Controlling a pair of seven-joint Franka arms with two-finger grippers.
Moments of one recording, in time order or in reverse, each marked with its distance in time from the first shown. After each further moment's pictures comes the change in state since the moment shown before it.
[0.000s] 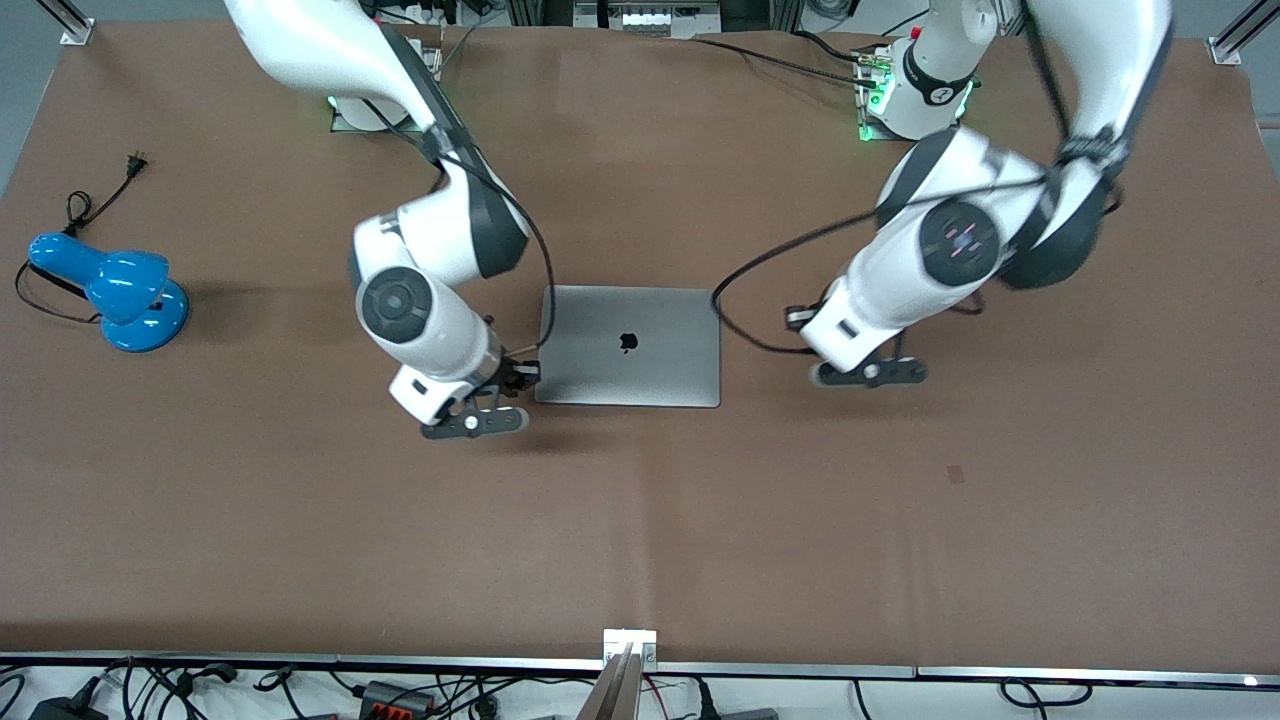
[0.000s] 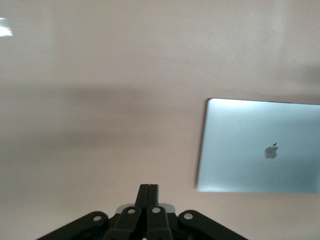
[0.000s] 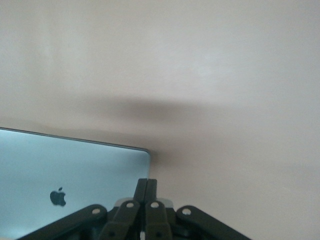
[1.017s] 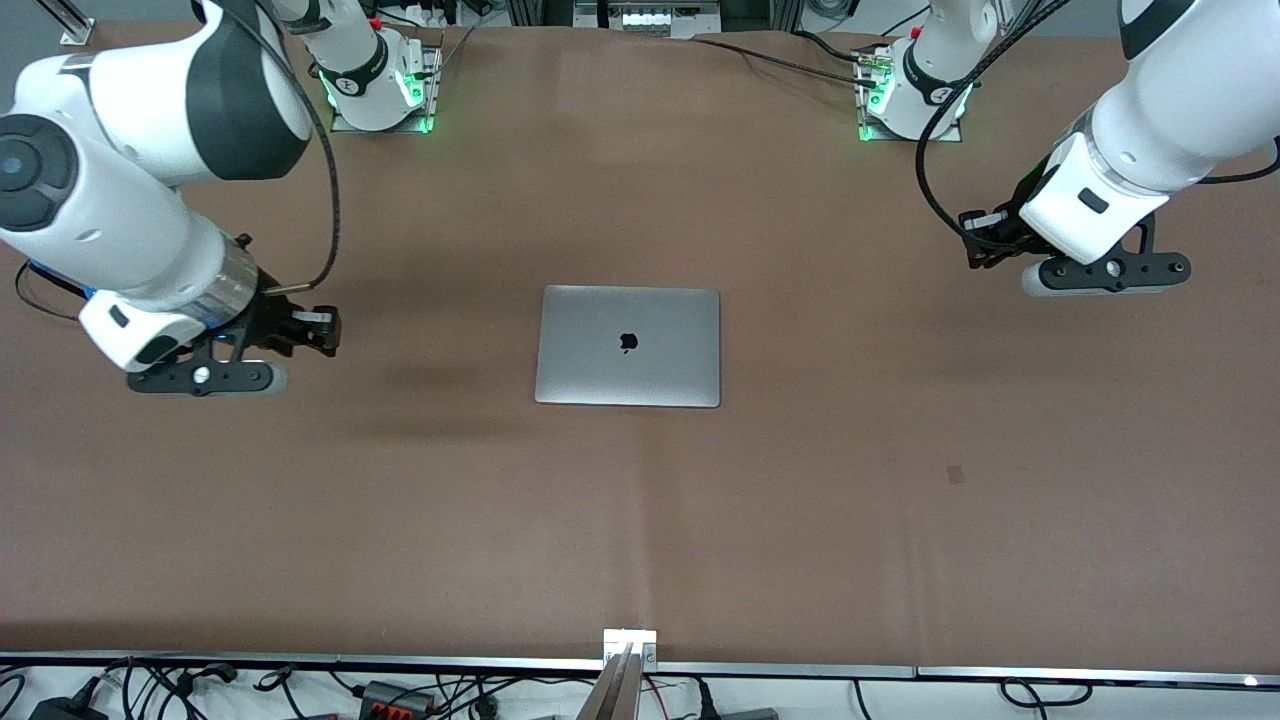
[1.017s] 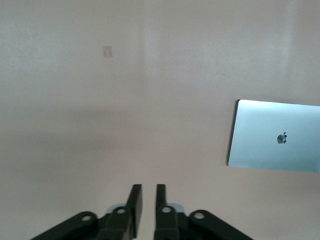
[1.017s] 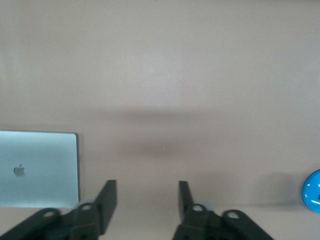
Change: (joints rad) left arm 0.173 -0.183 0.004 0.141 -0.035 -0.273 0.149; right arm -0.035 -0.199 -0.229 0.130 -0.067 -0.357 -0.116
